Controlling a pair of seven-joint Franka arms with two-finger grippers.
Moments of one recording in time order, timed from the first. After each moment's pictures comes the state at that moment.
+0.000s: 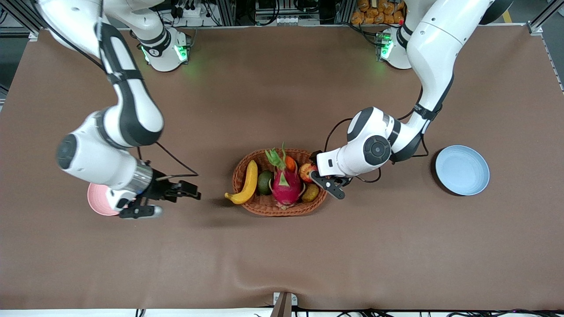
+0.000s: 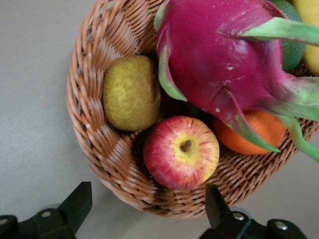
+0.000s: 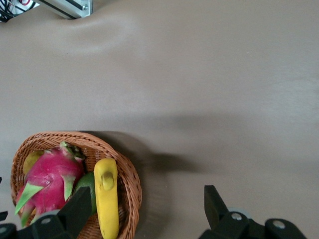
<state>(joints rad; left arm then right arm) -0.22 0.65 -0.37 -1.66 -0.11 2.29 0.19 0.29 0.49 -0.04 -1.62 0.49 2.26 -0.02</state>
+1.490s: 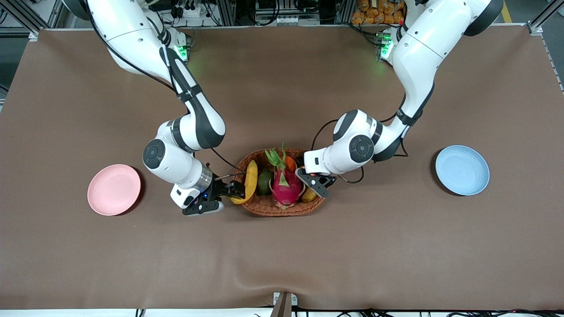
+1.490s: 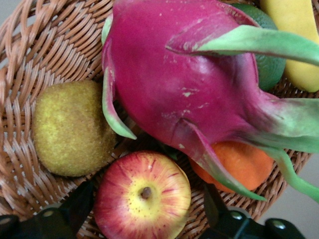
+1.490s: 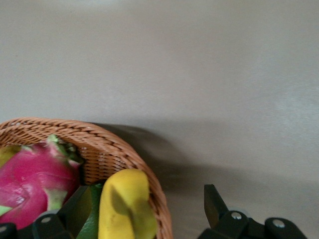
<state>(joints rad) -0.26 0.73 -0.39 -1.66 -0.14 2.44 0.23 0.46 0.64 -0.05 -1.63 0.51 2.48 -0.02</state>
